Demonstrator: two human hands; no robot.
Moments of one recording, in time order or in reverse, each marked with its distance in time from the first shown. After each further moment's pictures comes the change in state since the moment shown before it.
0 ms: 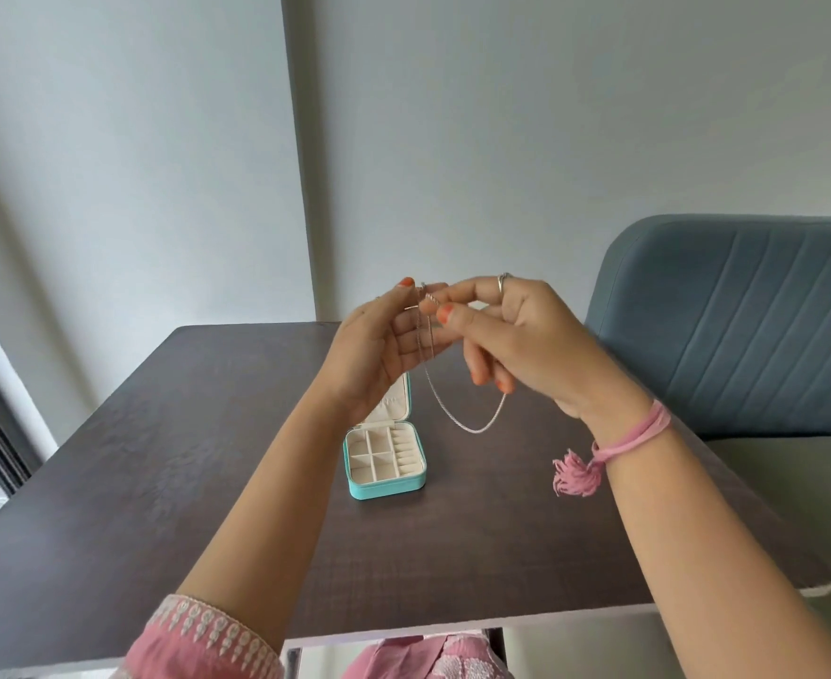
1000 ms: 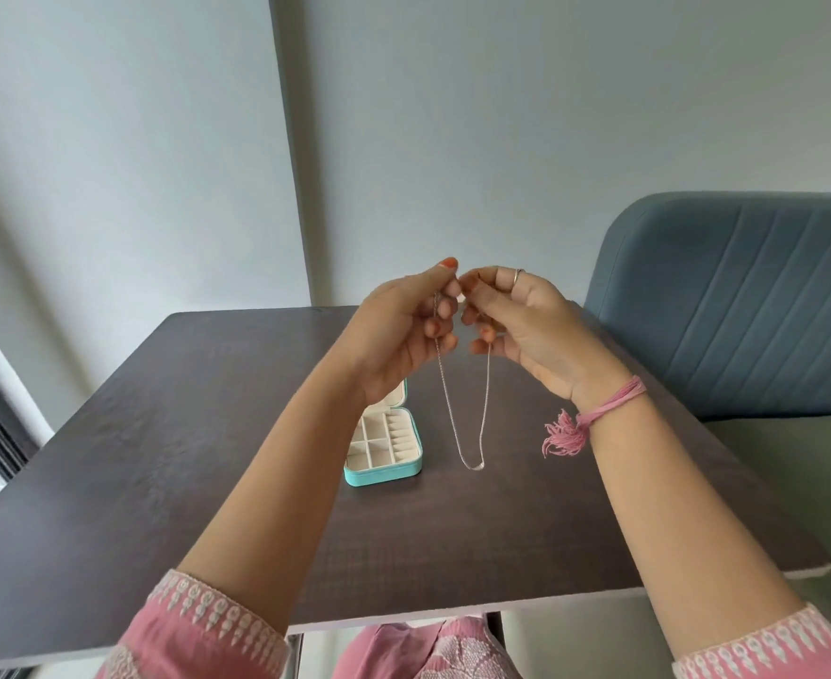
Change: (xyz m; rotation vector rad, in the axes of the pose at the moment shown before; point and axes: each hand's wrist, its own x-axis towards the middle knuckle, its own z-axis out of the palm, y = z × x) left_hand 0.011 0.000 0.023 0.039 -0.015 -0.114; right_hand 0.020 0.056 -0.013 0.407 0.053 0.142
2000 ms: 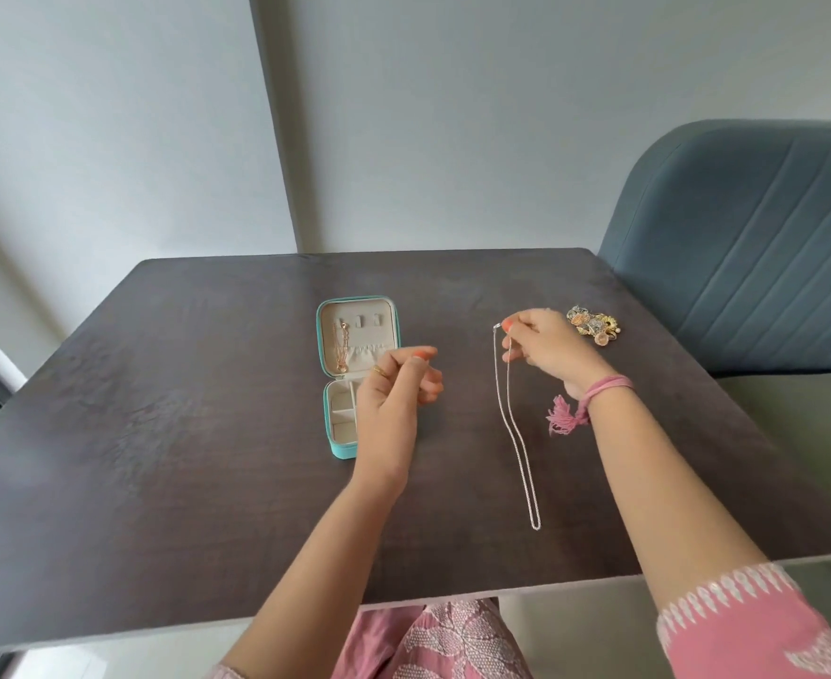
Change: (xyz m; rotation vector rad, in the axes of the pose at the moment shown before) left_hand -0.004 -0.137 -0.023 0.021 0.504 0.187; right_hand 0.039 0.130 -0.076 -0.520 0.228 0.359
